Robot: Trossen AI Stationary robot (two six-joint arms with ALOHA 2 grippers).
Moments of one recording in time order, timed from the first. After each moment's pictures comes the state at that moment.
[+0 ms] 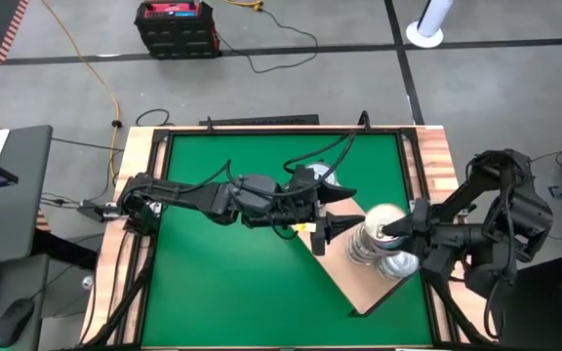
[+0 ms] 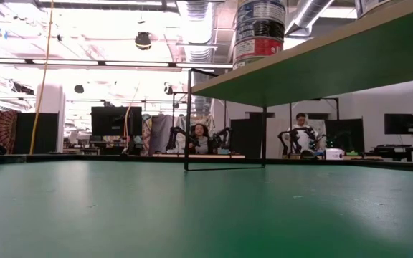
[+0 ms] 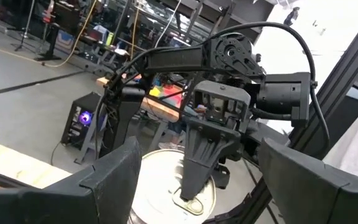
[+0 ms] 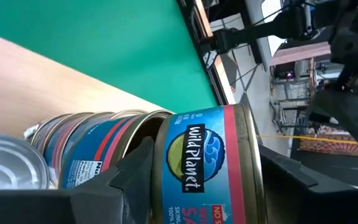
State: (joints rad) left arm -0.25 1.92 2.16 -0.06 -0.32 -0.41; right arm 1.01 1.38 1.86 -1.54 0.87 -0.28
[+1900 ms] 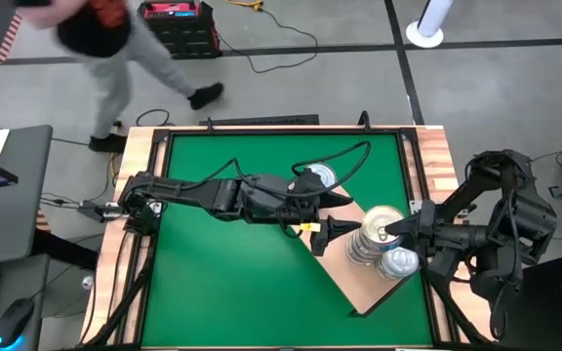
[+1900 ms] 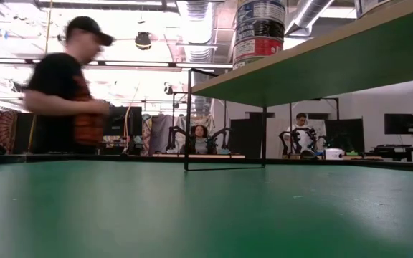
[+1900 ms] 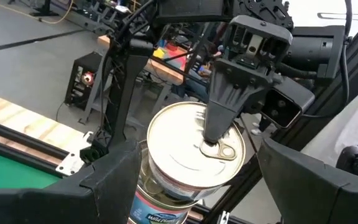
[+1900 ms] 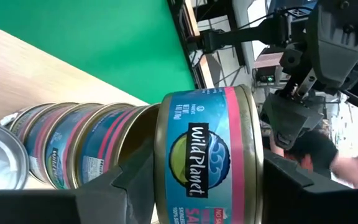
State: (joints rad) left arm -0.22 1.92 2.16 -0.23 -0.24 -0.48; right arm 1.06 1.38 1.86 -1.57 0.97 -0.31
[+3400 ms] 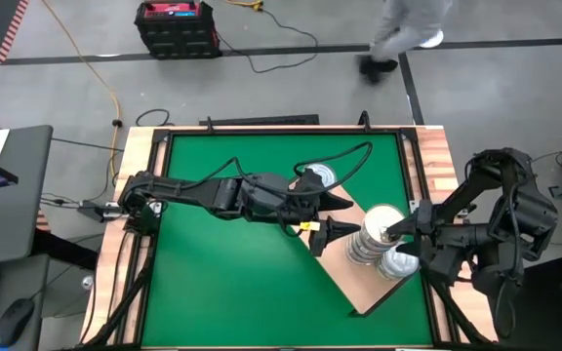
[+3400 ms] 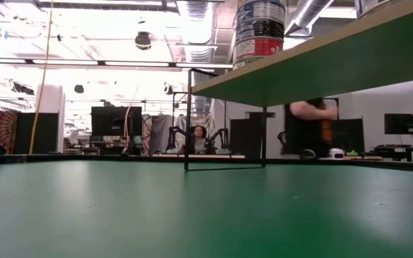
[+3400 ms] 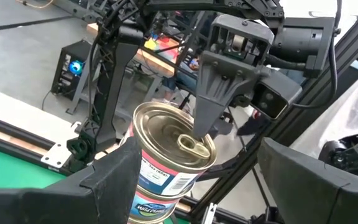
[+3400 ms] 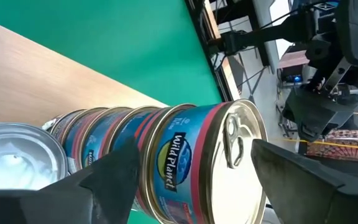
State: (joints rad) left arm -0.22 1.92 2.16 -0.24 -0.19 -0.52; right arm 1.06 1.36 1.86 -1.57 0.89 -0.27
